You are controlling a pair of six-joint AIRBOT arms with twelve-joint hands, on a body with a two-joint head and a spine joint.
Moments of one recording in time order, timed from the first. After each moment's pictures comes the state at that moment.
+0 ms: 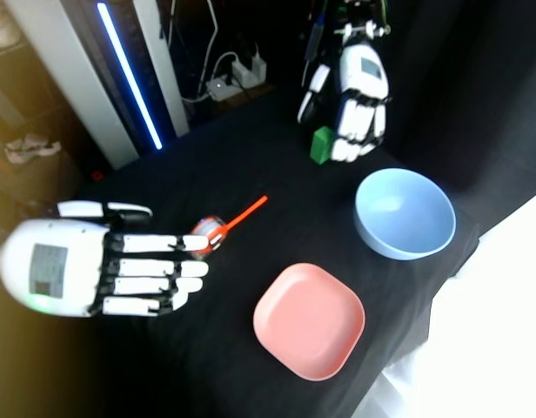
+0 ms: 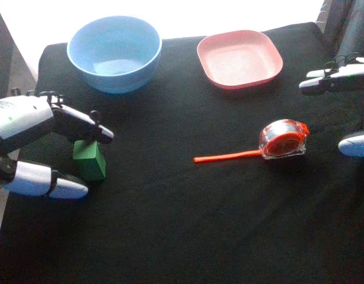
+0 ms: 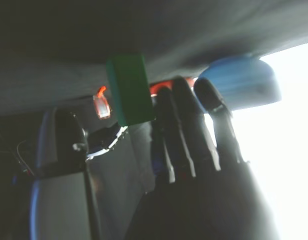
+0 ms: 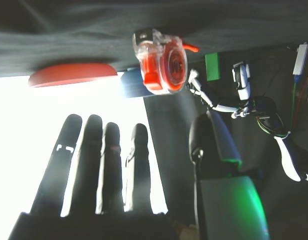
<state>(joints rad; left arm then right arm) 0.84 -0.90 1.15 0.10 -0.82 0.69 -1.03 -0.97 1.39 -0.28 0.99 0.02</state>
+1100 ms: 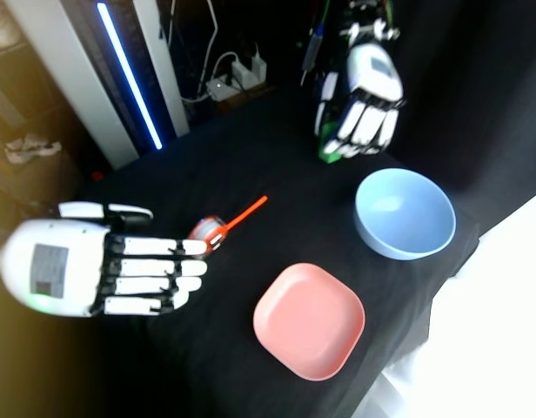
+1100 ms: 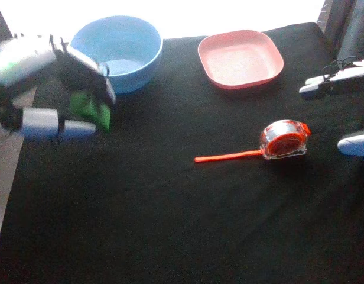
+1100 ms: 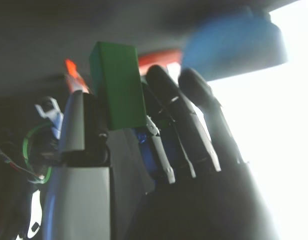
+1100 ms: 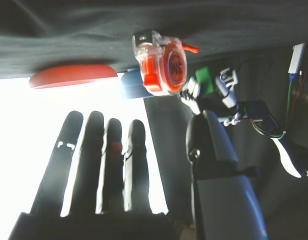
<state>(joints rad) 0.65 -0.91 1.20 0.13 -0.88 0.70 -1.03 -0.98 1.39 -0.28 0.99 0.02</state>
